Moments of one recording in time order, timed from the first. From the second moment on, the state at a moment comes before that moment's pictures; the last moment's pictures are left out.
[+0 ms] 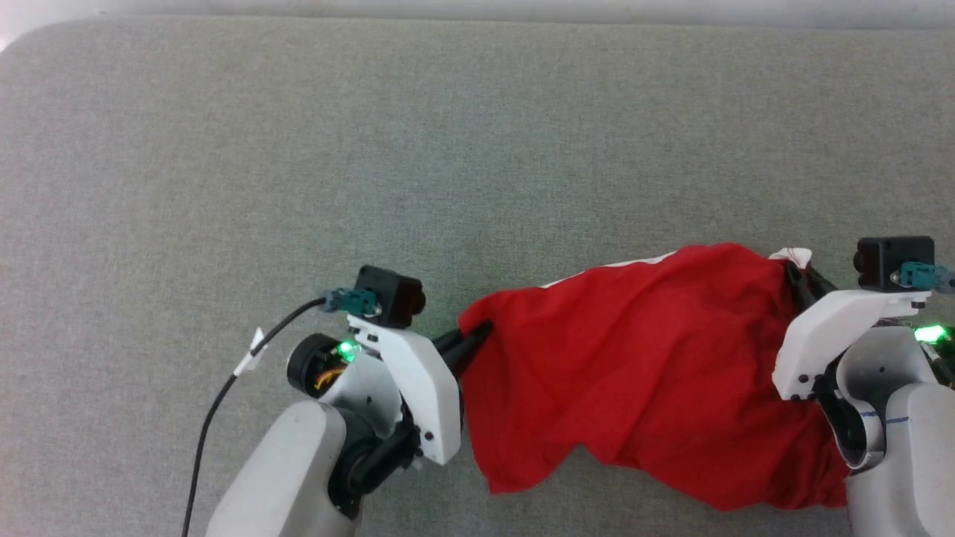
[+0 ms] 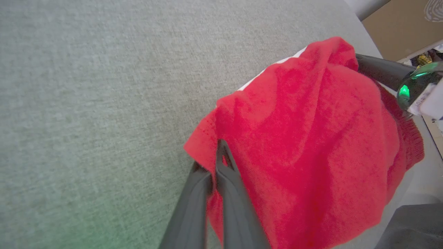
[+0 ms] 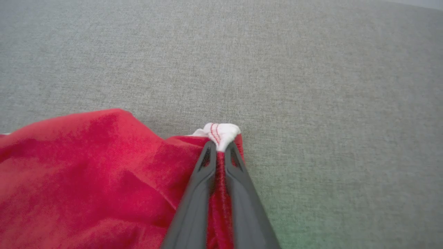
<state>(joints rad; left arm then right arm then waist) -0.33 0.17 -0.42 0.11 -0.56 -0.12 0.47 -0.28 -0.05 -0.17 0.17 0.05 0.13 0.37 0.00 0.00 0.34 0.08</state>
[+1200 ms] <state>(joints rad) -0.86 0.32 -0.20 0.06 -0.56 -0.02 0.53 -0.73 -0.14 0.05 -0.04 0.27 0.13 0.61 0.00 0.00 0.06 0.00</state>
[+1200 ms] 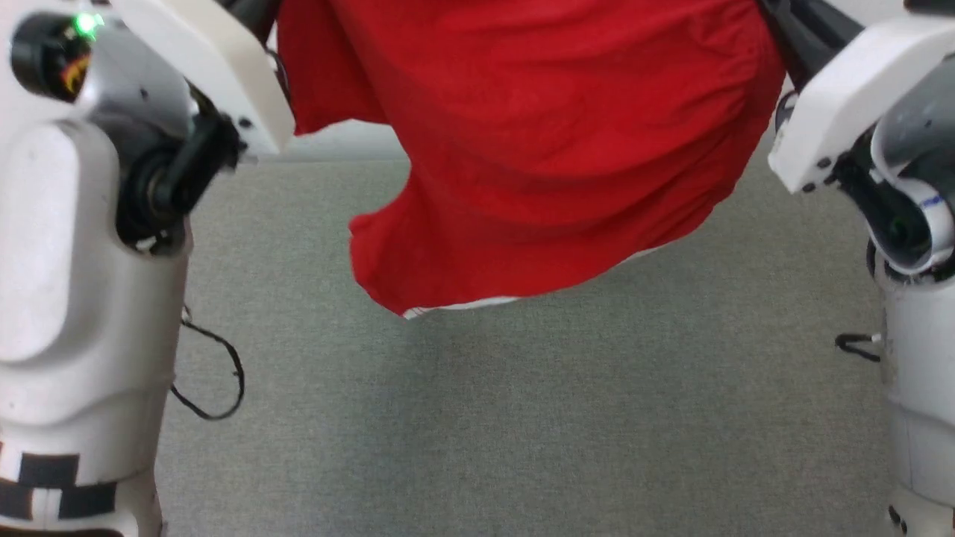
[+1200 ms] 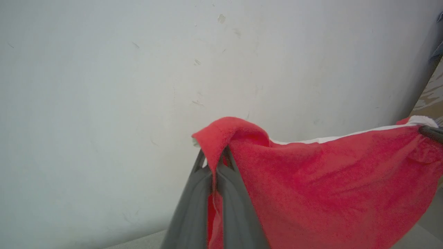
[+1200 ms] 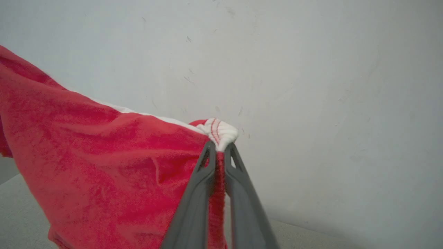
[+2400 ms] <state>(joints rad) -1.49 0.32 -0.20 0.44 -0.41 -0.10 -0.03 -1.46 -0.15 0.12 0.50 -0.06 0.13 0.26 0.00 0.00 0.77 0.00</state>
